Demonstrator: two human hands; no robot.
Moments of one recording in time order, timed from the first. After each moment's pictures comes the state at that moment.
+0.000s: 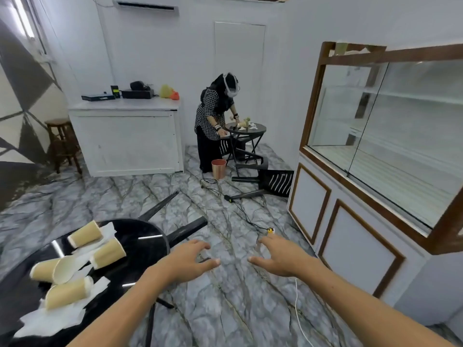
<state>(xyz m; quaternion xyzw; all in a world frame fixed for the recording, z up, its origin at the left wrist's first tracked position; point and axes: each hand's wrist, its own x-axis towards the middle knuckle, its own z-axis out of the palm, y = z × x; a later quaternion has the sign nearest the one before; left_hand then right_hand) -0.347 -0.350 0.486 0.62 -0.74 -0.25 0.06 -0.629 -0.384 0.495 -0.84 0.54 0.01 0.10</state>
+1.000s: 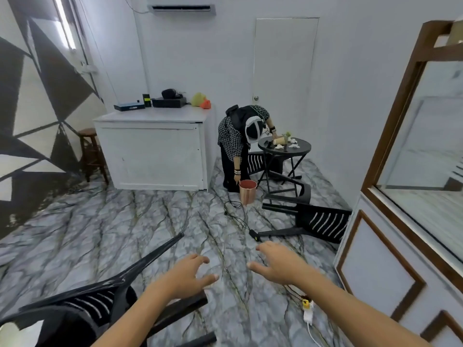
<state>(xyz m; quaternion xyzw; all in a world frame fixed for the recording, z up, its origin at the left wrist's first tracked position) -0.336 -0.847 0.472 0.70 -0.67 -0.24 0.07 -0.599 -0.946 0.485 -0.89 0.45 0.00 0.12</state>
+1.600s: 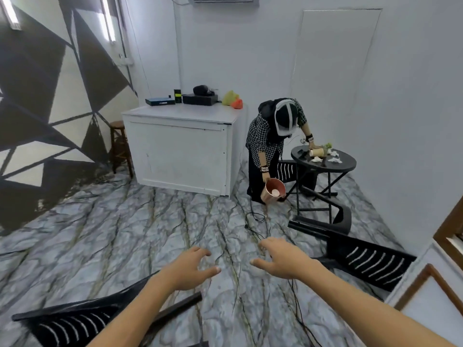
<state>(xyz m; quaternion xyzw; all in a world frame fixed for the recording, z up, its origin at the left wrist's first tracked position) -0.235 -1.039 0.466 0.75 -0.61 -0.23 0.10 -0.480 -1.176 0.491 -0.92 0.37 0.03 0.11</state>
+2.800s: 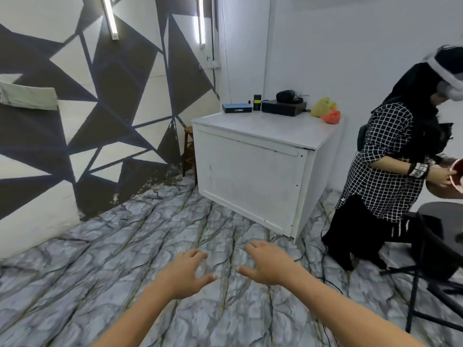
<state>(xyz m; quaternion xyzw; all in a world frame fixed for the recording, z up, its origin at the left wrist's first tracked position) 0.033 -1.431 0.485 0.88 -0.44 -0.14 0.08 -0.106 -1.642 0.499 -0.99 0.10 0.05 0.05</state>
